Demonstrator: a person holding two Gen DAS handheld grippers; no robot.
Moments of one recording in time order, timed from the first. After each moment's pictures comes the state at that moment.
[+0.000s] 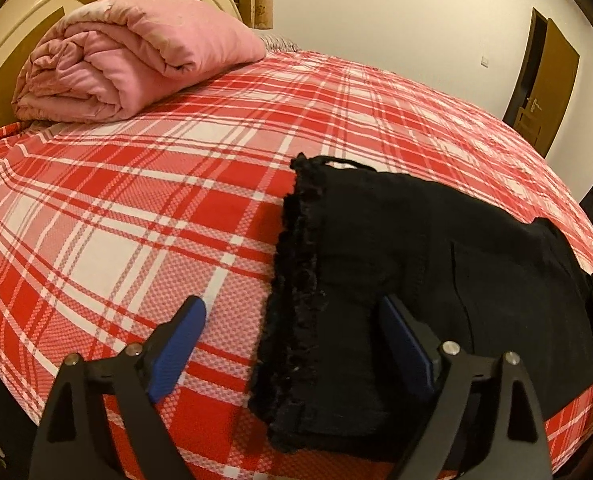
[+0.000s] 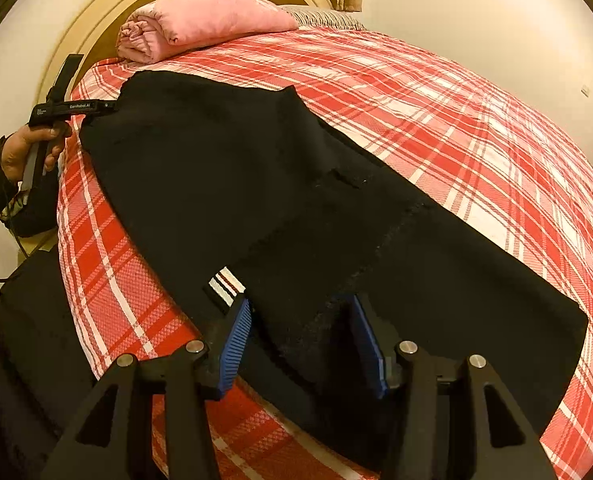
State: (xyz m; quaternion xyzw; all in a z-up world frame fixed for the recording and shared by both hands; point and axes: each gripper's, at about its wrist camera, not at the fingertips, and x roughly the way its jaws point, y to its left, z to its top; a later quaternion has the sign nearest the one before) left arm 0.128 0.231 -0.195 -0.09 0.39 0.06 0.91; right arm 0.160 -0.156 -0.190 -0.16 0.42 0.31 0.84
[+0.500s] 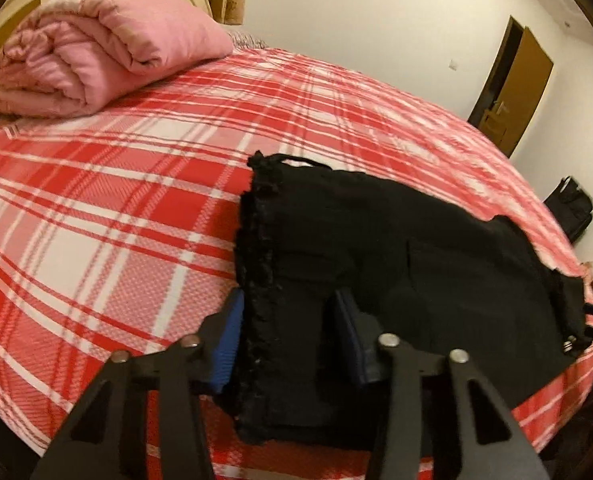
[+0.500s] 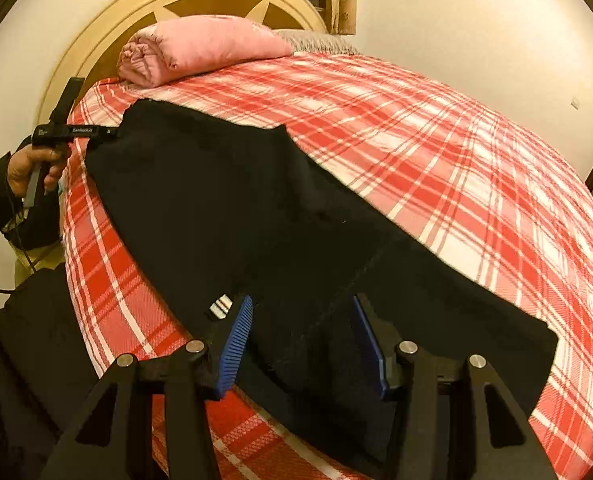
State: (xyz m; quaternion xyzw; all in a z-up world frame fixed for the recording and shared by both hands) left arm 0.126 0.231 -0.191 -0.13 0.40 -0.02 0.91; right arm 0.155 -0.166 -0.161 -0.16 0.37 0.30 0.86
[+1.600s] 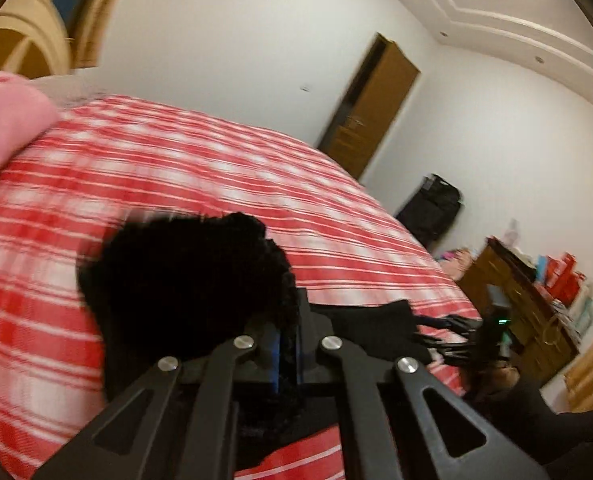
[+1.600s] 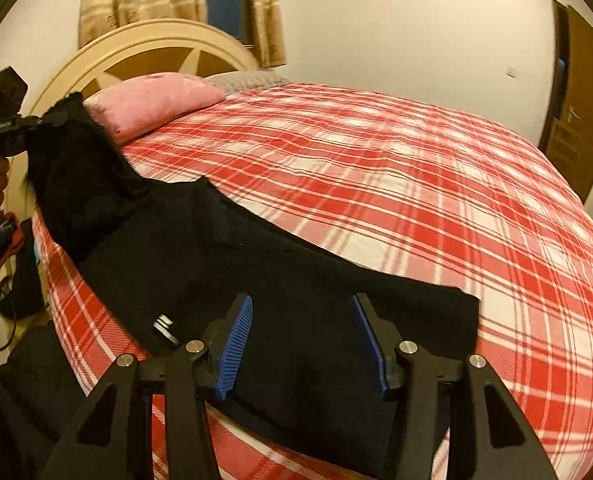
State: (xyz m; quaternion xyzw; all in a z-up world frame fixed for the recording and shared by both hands) left arm 0.122 0.056 -0.039 -0.15 0.31 -0.29 0.89; right arm 0.159 -0.249 -0.138 -0.06 0.34 0.23 0.91
